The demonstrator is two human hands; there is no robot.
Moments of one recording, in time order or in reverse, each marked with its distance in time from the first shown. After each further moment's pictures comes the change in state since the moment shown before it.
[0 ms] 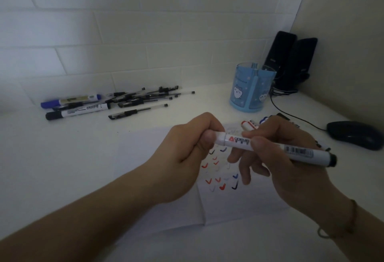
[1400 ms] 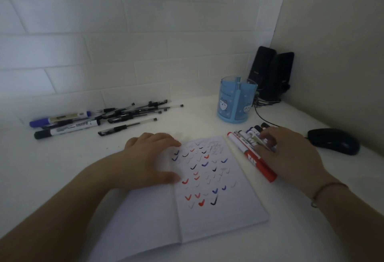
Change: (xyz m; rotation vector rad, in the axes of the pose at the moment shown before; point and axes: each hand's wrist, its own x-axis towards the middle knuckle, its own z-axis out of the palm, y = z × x) left_hand 0.003 -0.046 -0.050 0.669 -0.493 -0.453; right_hand 0.009 0.036 -0.090 -1.434 0.132 0.519
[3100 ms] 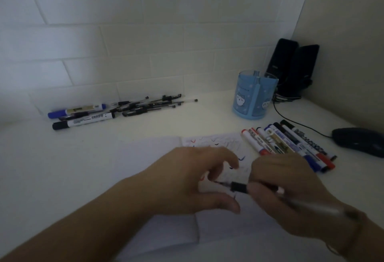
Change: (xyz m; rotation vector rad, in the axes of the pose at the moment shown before) left_hand -0.017 0.058 0.007 -0.220 0.245 0.529; right_hand -0.051 -0.057 -0.011 0.491 -0.037 -0.802
